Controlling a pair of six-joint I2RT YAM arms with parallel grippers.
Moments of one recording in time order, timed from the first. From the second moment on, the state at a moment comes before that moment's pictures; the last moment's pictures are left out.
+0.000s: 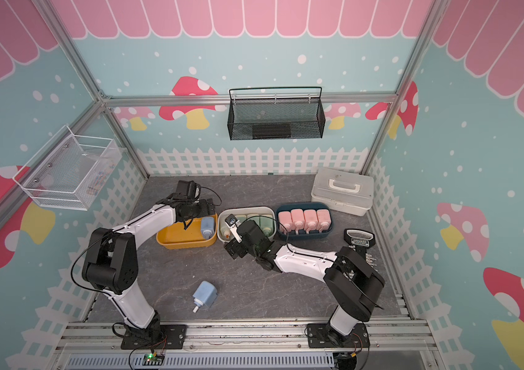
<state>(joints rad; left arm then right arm) -0.22 1.77 1.25 -0.40 -0.03 -0.36 0.91 1.62 0.95 0.10 0.19 -0.03</state>
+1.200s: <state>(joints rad) -0.56 0.97 0.76 -0.65 -0.14 -0.63 0.91 1.56 0.95 -0.07 -0.20 -0.52</state>
